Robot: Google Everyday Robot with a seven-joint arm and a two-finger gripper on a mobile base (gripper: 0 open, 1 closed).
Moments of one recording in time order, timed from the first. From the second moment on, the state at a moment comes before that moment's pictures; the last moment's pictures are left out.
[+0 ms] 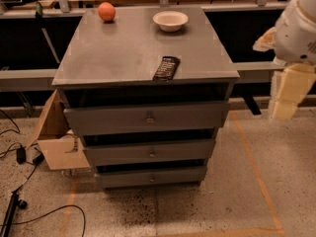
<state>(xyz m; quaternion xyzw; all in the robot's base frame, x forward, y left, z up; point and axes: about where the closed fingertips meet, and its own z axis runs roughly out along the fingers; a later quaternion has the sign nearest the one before) 0.454 -0.209 0.970 -0.65 0.75 -0.03 0.13</state>
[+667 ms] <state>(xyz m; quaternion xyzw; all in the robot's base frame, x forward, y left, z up) 0.621 -0.142 0.932 -0.83 0.55 -0.07 0.06</state>
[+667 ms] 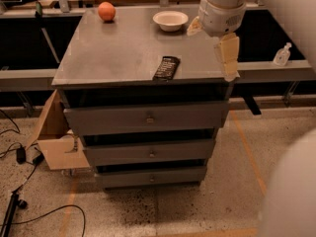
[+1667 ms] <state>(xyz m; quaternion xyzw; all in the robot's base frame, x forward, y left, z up) 0.692 -0.093 0.901 -0.91 0.40 -0.07 0.11</state>
